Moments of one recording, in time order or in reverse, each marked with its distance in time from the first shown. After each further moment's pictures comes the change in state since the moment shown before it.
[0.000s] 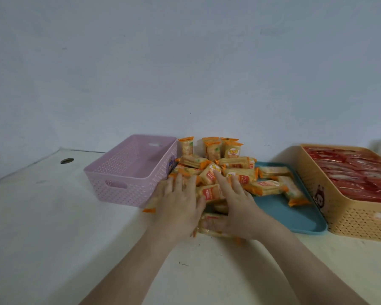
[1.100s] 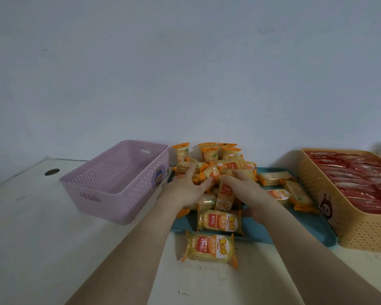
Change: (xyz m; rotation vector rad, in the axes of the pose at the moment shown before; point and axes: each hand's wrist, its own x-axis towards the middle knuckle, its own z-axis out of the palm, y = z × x) left_hand 0.092 0.000 0.000 -0.275 -0.404 -0.221; right_hand 0.051 -0.003 -0.036 0.819 0.173 0.431
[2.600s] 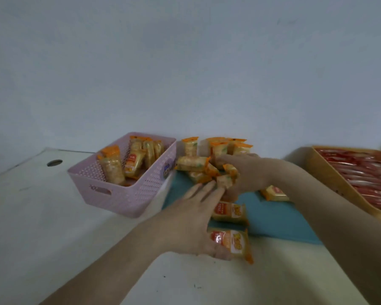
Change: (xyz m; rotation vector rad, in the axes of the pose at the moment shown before) left_hand -0.090 -0.027 -0.019 0.284 -0.210 0.533; right_hand 0.000 -0.060 0.001 -1.320 -0.241 -0.320
